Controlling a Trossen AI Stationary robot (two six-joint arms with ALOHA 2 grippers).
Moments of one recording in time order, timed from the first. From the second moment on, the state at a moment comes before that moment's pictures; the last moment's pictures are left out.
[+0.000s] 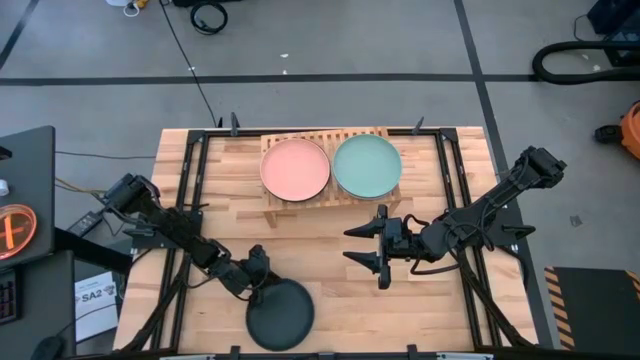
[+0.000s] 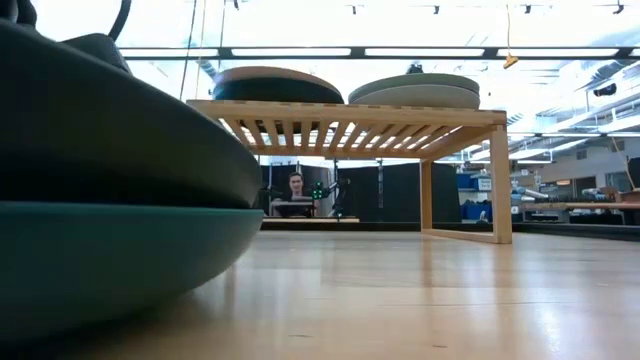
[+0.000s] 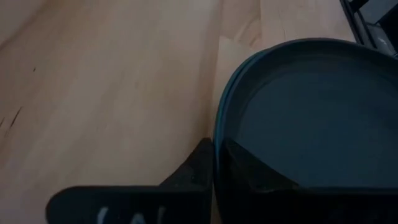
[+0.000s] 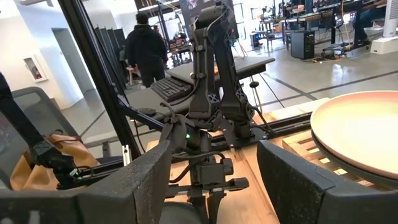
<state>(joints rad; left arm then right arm) -0.67 1.62 0.45 0.49 -0.44 -0.75 0.56 1.32 0.93 0.36 0.63 0.26</state>
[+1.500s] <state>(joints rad) -0.51 1.62 0.45 0.57 -0.59 -0.83 0.62 1.55 0.93 0.17 0.60 1.13</state>
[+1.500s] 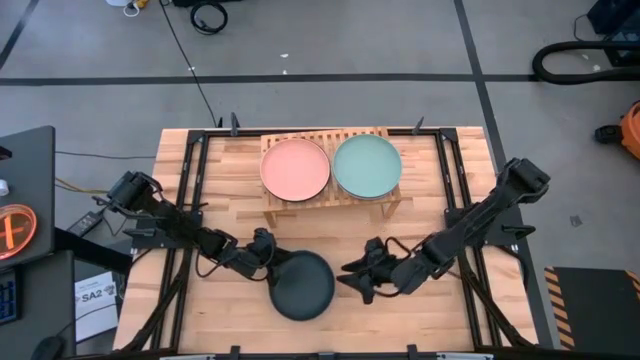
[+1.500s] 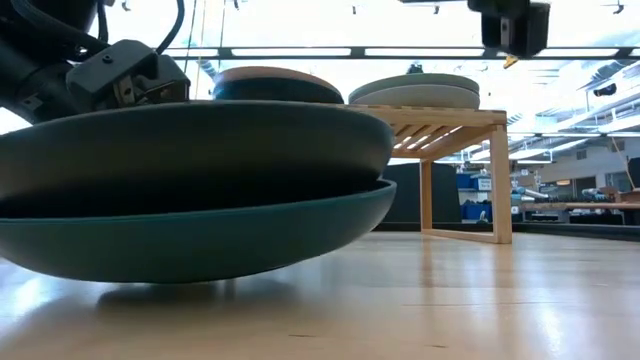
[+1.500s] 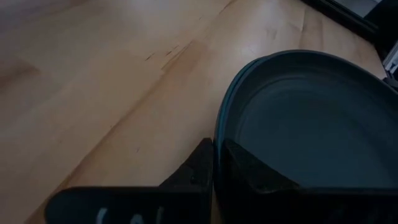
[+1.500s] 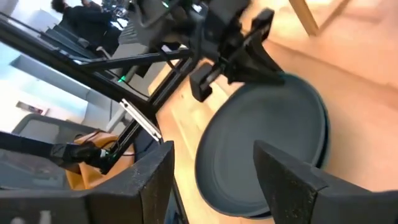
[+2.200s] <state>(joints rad) -0.51 1.62 0.45 0.57 -0.59 -0.83 0.51 1.85 1.25 -0.27 0.45 1.18</state>
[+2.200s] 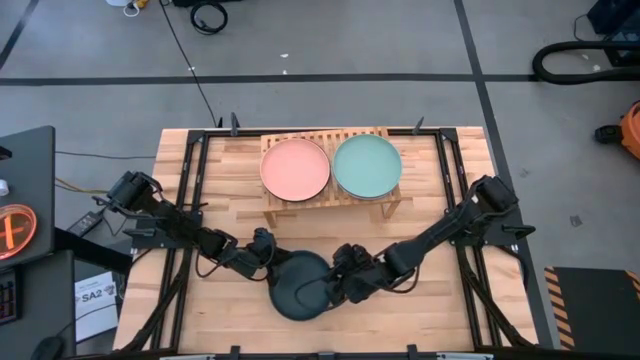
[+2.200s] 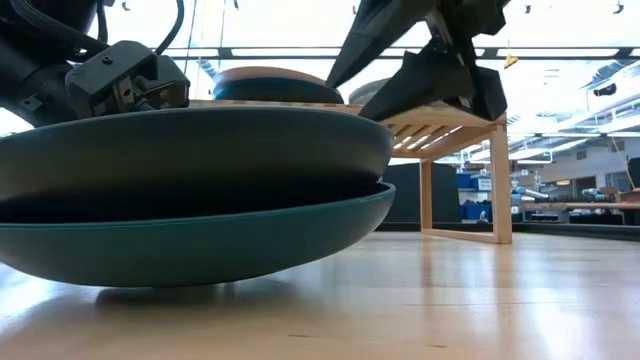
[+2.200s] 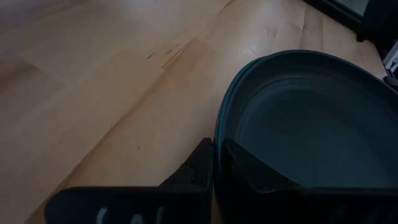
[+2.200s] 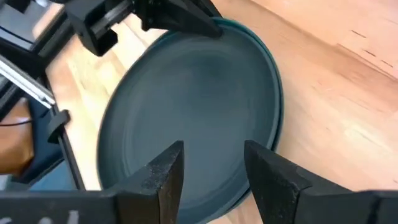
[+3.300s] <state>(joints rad) -0.51 1.62 0.45 0.57 -0.59 -0.83 0.49 1.93 1.26 -0.36 0.37 1.26</state>
